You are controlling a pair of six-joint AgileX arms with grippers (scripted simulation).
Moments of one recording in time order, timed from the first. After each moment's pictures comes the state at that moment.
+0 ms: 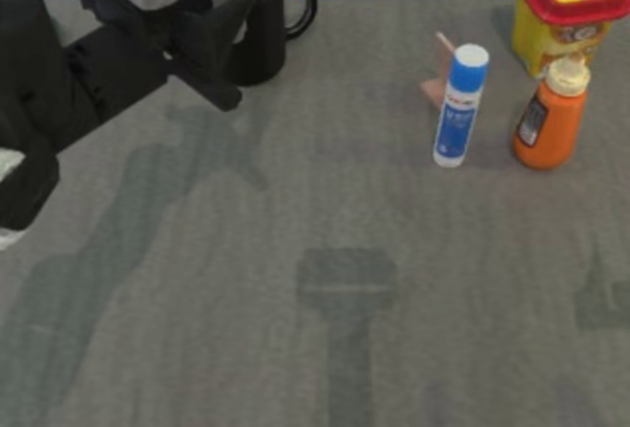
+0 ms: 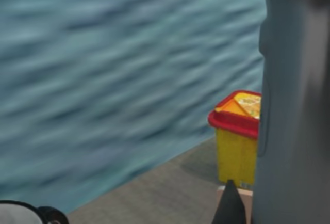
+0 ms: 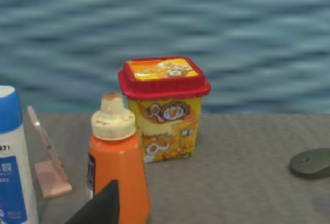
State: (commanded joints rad) left arm -0.29 1.57 0.73 0.82 0.51 0.02; right arm 0.00 0.00 0.00 0.00 0.00 0.00
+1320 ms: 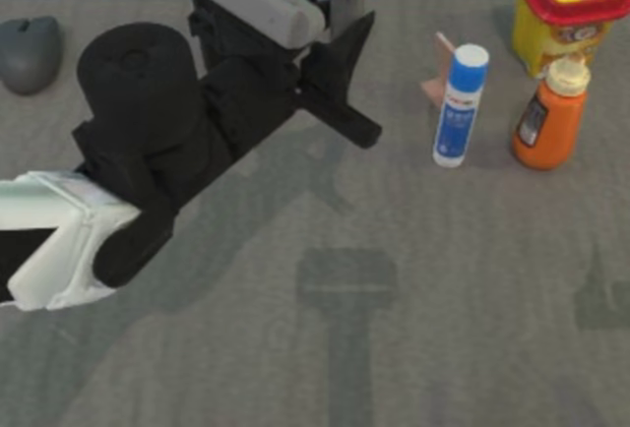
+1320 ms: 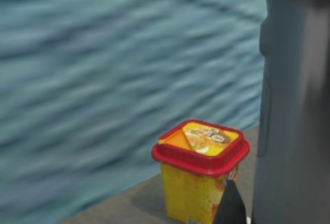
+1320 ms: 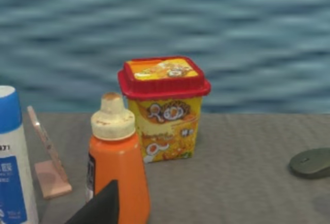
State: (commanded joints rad) left arm -0.63 1.58 0.75 0.88 0.15 0.02; right arm 0.00 0.00 0.00 0.00 0.00 0.00
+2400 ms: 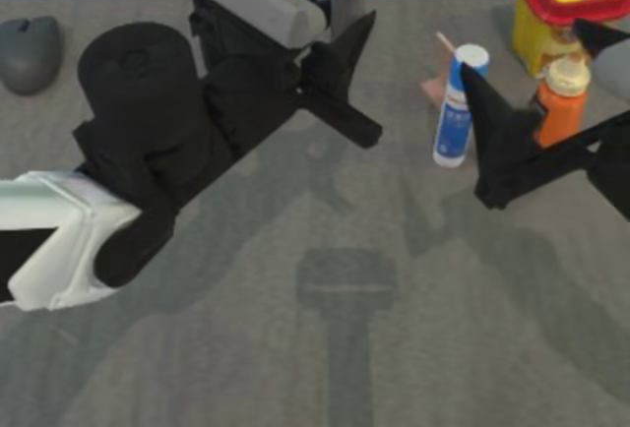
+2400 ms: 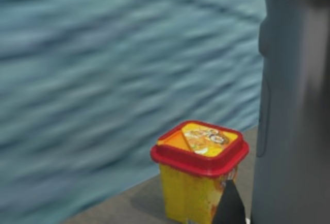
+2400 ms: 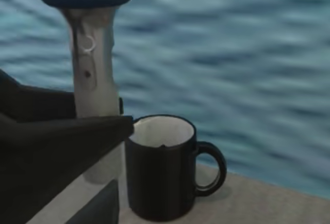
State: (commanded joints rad) left arm -0.63 1.58 0.75 0.88 0.15 0.02; right arm 0.65 0.99 0.52 0.47 0.17 0.02
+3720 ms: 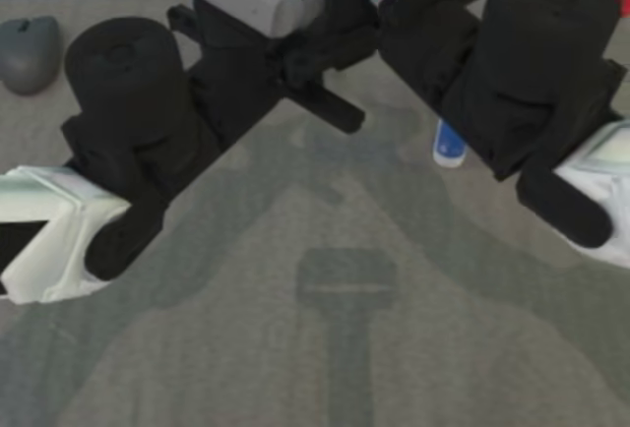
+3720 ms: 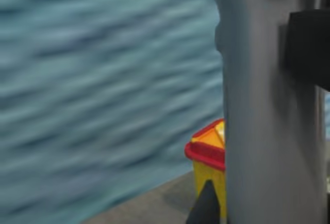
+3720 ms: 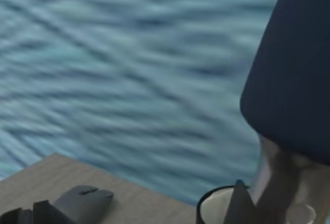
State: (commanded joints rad) left arm -0.63 1.58 0.75 0.88 0.15 0.02; right arm 0.74 1.60 0.98 0.64 0.15 0.03
